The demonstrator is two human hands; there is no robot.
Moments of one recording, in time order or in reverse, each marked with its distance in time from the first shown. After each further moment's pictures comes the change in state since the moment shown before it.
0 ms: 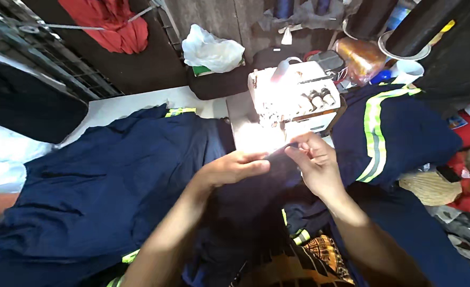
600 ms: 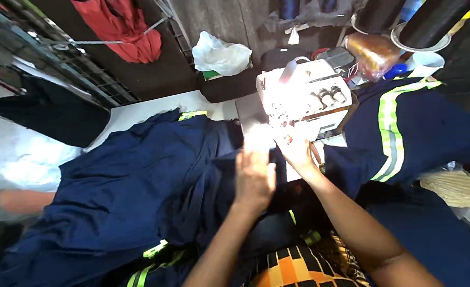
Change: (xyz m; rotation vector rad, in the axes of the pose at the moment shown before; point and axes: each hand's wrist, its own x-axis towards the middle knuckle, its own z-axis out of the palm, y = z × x) left_hand 0.001 -0.046 0.068 1.179 0.754 -0.219; right_hand 0.028 0.080 0.039 -0.667 0.019 0.218
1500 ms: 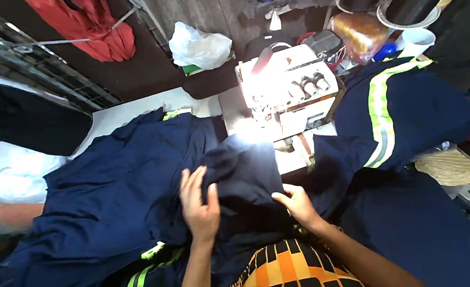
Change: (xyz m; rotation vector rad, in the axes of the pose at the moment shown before) left_hand -0.082 -0.067 -0.001 -0.208 0.365 -0.188; right_hand -0.148 0.060 0.002 0.611 -0.384 0.379
